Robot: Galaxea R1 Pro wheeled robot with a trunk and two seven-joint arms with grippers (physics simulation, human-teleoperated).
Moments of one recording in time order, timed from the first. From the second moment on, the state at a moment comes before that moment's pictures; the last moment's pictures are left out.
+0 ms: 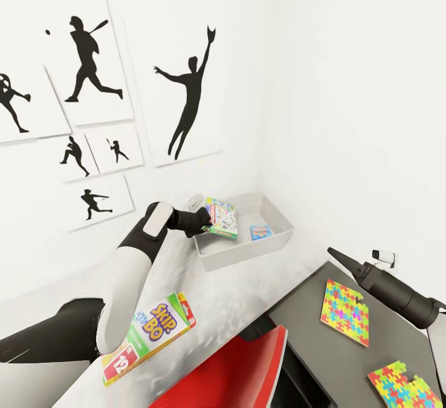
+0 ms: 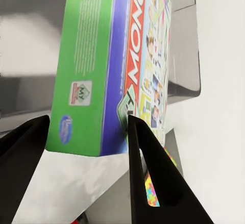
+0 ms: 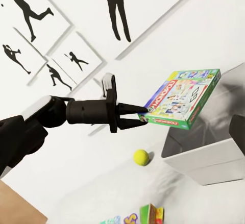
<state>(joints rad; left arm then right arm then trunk) -1.14 -0.17 0.09 -0.58 0.84 0.85 0.25 -0.30 -0.16 -0.50 -1.59 -0.54 0.82 1.09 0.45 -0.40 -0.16</state>
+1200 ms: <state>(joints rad) -1.14 -0.17 0.09 -0.58 0.84 0.84 0.25 -0.30 -0.15 -0.50 -1.59 -0.54 0.82 1.11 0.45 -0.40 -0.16</state>
